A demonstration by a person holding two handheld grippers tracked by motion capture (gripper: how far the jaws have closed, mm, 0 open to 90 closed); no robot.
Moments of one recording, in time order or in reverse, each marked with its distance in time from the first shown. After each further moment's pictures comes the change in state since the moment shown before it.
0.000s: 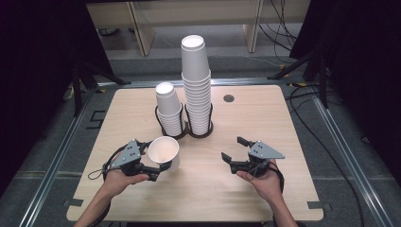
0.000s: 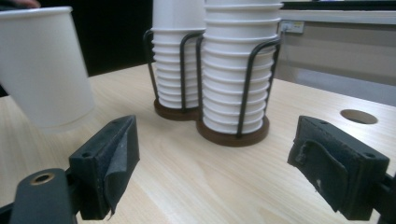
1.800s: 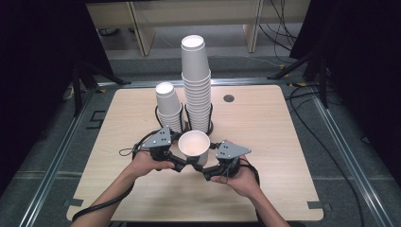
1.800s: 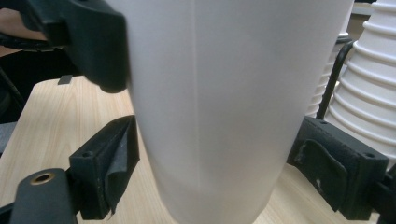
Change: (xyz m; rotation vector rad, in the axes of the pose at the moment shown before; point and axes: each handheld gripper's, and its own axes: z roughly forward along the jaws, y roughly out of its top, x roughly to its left) left arm -0.007 0.040 0.084 0.013 -0.275 0.040; right arm 0.050 0.017 0.059 0.059 0.274 -0.147
